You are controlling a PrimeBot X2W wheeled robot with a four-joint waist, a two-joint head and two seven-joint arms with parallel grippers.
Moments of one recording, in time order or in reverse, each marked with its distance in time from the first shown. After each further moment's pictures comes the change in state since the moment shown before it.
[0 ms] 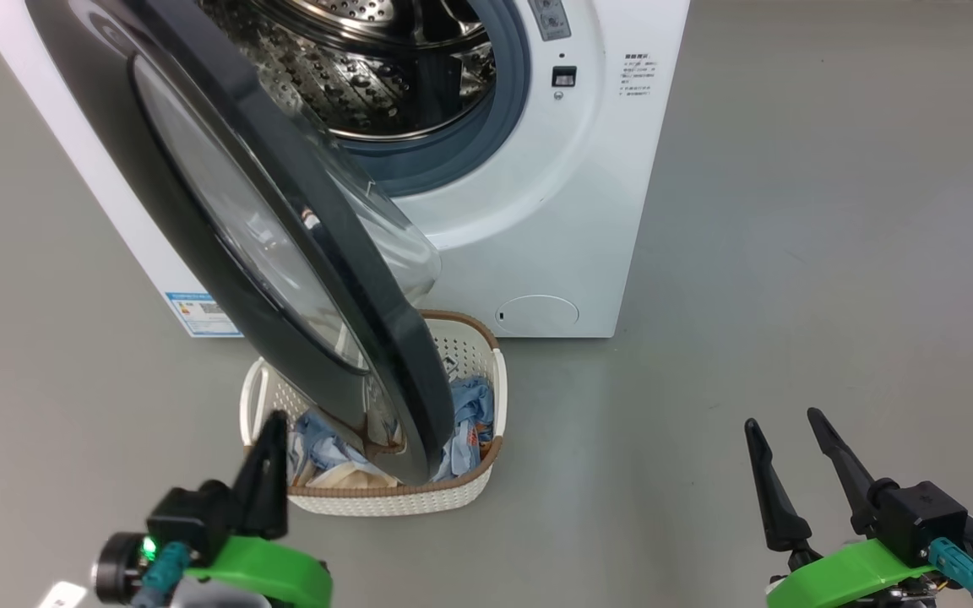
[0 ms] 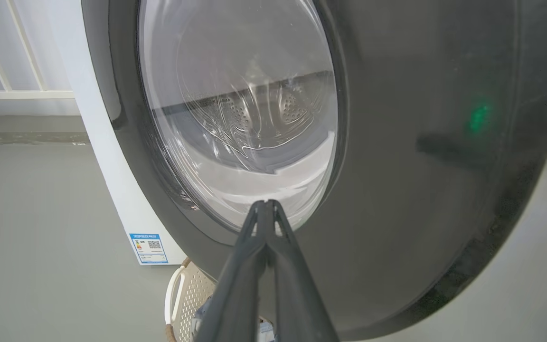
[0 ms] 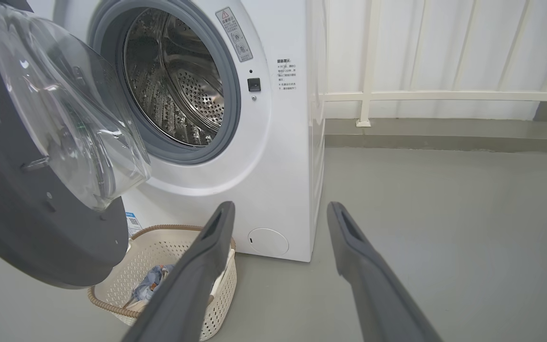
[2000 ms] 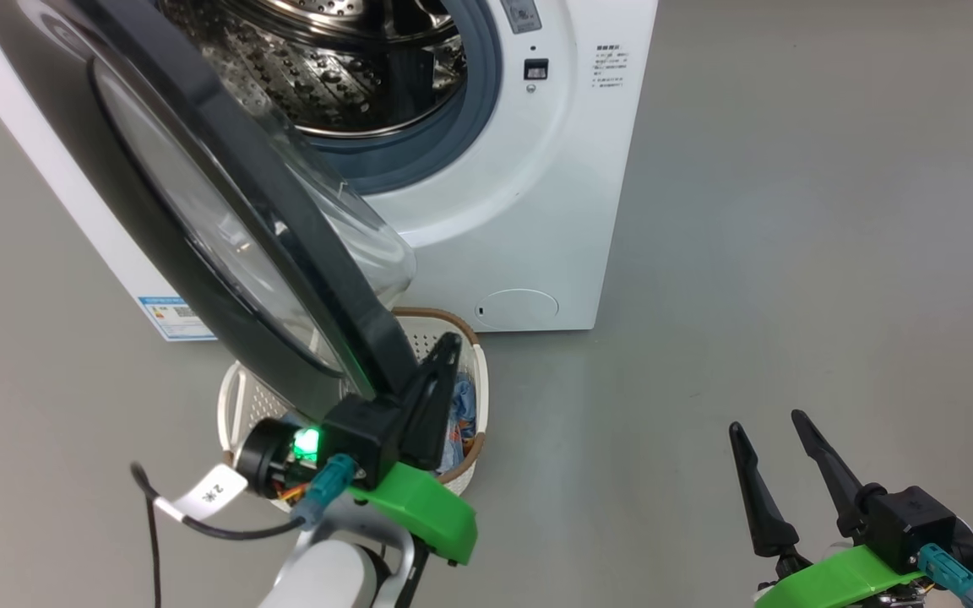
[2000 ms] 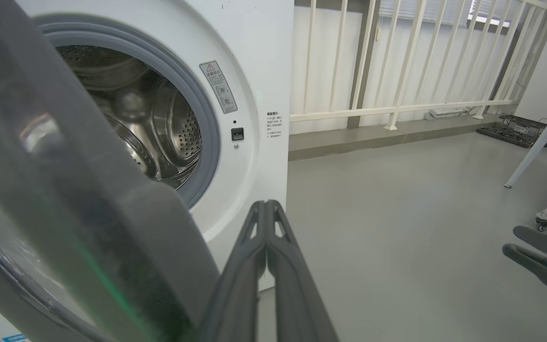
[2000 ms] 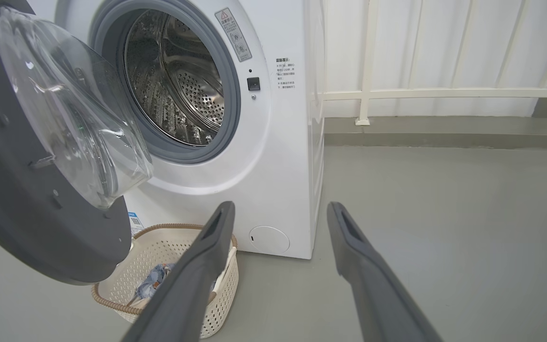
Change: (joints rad) left arm -0.192 0.049 -0.423 -0.214 -0.117 0.187 0.198; right arm 0.016 0.002 0.035 -0.030 0.009 0.000 0.000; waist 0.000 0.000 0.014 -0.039
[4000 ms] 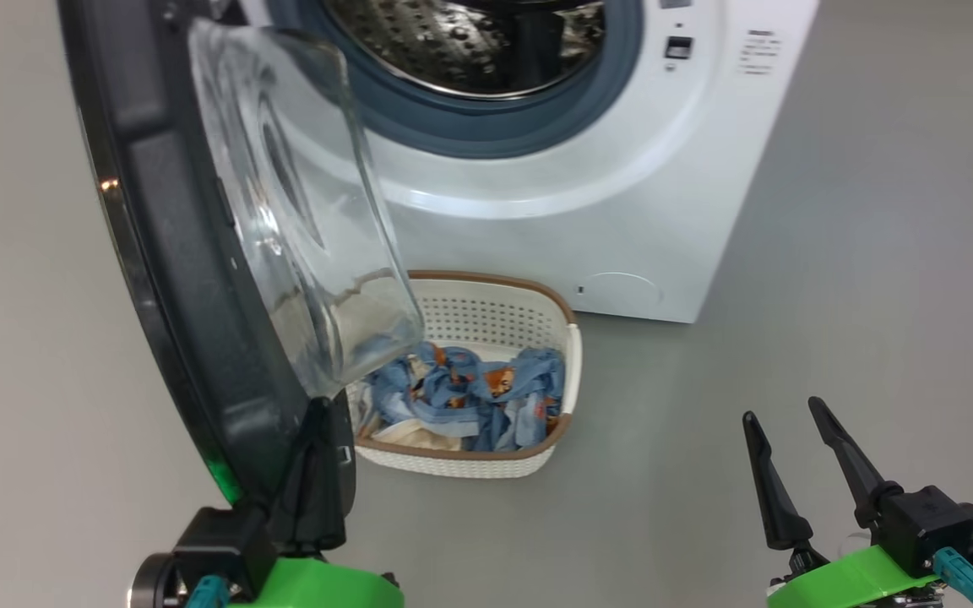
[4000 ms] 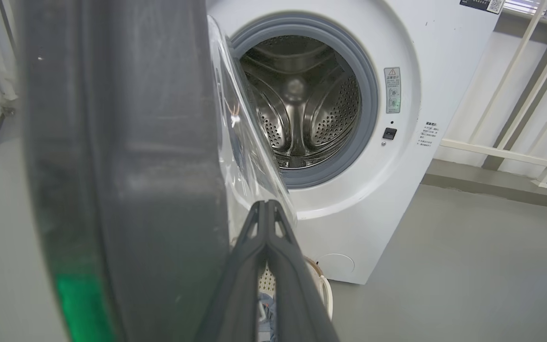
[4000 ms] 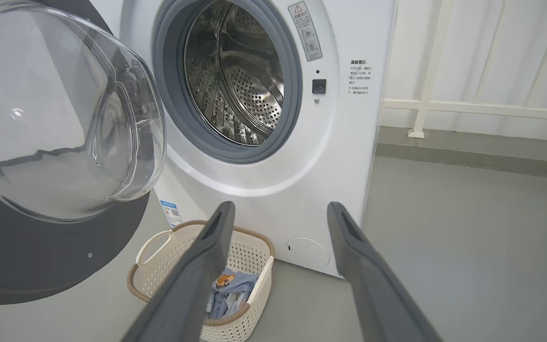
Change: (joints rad) left arm 0.295 0.067 0.129 -0.313 -0.042 0.256 -0.016; right arm 0.020 0.000 -0.019 -0.078 -0.049 0.000 0.000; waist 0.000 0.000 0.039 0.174
